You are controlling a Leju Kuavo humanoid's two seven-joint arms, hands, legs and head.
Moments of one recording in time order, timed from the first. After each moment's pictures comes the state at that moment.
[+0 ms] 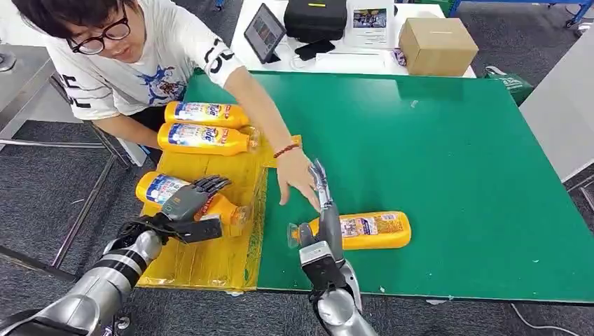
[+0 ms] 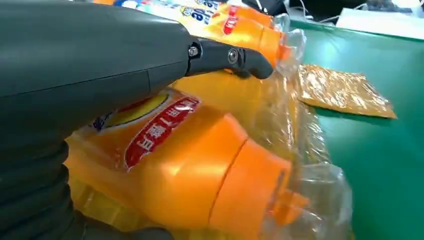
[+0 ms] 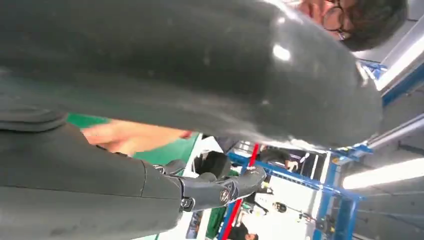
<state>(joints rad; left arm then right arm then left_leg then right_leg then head) -0.58 0.10 -0.35 -0.65 -0.89 0.11 -0.57 -0.10 0.24 0.48 -1.30 0.32 -0.48 -0.69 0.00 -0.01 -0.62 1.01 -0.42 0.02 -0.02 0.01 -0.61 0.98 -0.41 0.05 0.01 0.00</state>
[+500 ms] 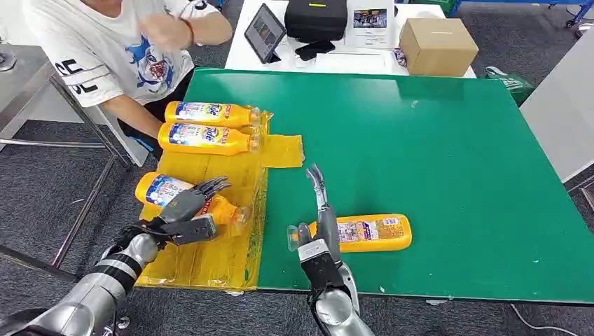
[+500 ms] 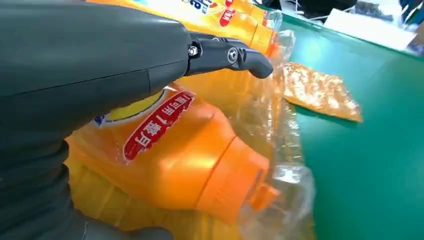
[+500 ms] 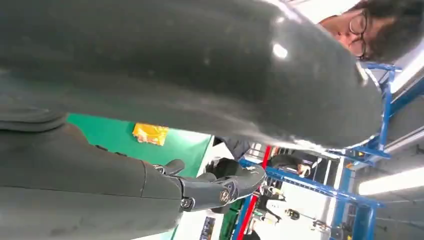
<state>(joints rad) -0.53 0.13 -0.36 -0.72 -0.69 -0.04 -0.61 -0.10 0.26 0.46 -1.26 0.30 -0.47 -0.69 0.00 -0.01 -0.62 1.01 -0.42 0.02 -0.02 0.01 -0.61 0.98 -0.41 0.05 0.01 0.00</state>
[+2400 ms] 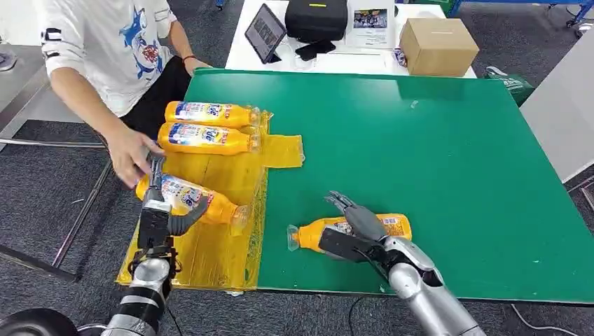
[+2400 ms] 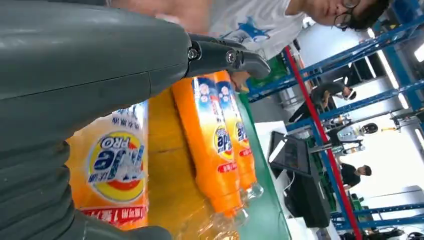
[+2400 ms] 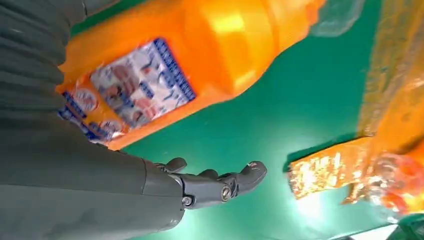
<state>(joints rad) -0.28 -0.15 0.04 -1.04 -0.35 0.37 -0.63 -0.27 -0.21 0.53 -1.28 0.57 0.08 -0.18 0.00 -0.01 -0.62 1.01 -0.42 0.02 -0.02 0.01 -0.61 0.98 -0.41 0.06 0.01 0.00</state>
